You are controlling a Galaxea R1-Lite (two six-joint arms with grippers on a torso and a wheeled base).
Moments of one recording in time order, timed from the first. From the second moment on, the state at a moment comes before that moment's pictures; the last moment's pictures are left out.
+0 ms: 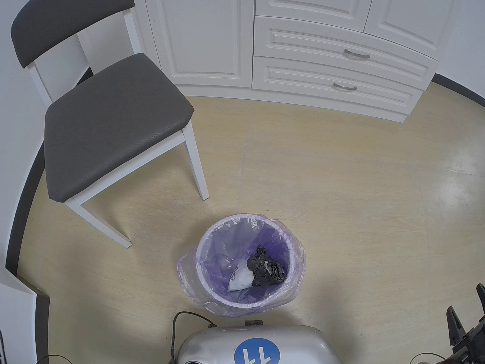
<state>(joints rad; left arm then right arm) -0.09 0.10 -0.19 -0.27 0.34 -0.04 0.00 0.01 -0.02 -0.02 0.05 -0.05</state>
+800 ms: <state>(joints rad) 0.00 0.02 -0.02 -0.06 0.24 -0.07 0.00 0.01 -0.02 0.00 0.03 -0.03</state>
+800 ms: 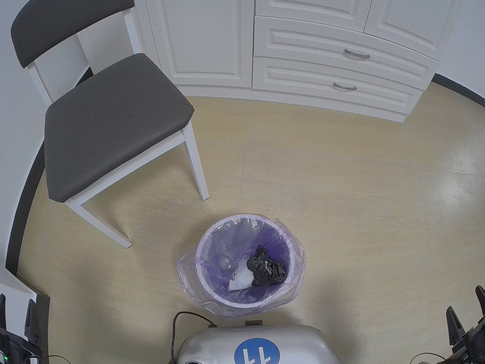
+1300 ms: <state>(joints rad) 0.00 0.01 -0.02 -0.01 0.02 -0.01 0.00 0.01 -0.02 0.00 0.02 -0.02</state>
